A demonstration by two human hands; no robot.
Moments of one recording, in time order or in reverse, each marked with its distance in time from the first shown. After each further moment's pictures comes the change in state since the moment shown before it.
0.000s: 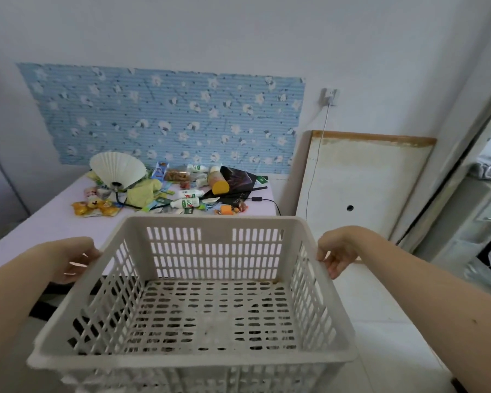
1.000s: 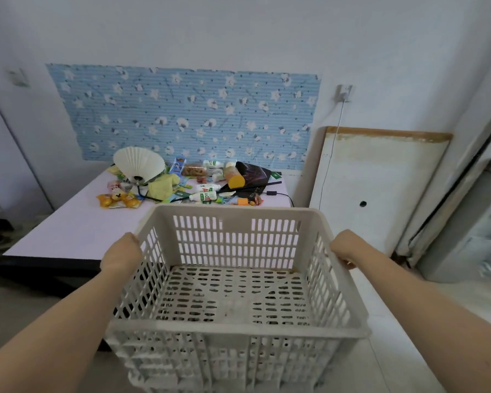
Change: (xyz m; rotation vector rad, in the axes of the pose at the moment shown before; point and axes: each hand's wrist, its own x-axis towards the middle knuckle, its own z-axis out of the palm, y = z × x) left_hand -0.005 -0.047 0.047 0.539 0.441 0.481; right_hand -0.020 0.010 0.075 -0.041 0.481 -0.183
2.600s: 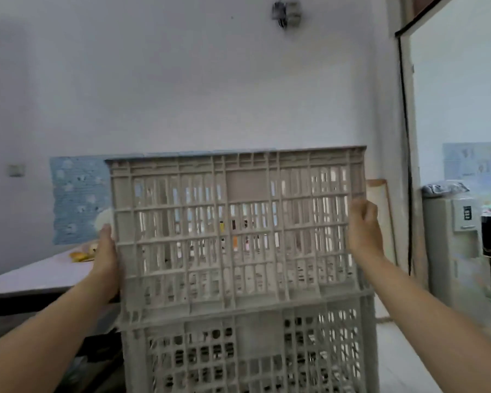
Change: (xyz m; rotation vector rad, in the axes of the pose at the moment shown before) left_hand -0.059 -0.141 0.202 -1.621 -0.058 0.318; right_hand -0.066 0.142 0.274 0.832 1.070 -0.589
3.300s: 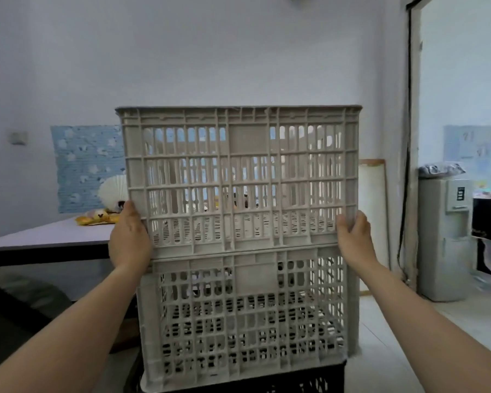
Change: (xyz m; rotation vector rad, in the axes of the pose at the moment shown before) left_hand -0.042 -0.052 -0.012 0.709 0.327 0.536; right_hand -0.067 0.074 -0.015 -0.174 -0.221 0.104
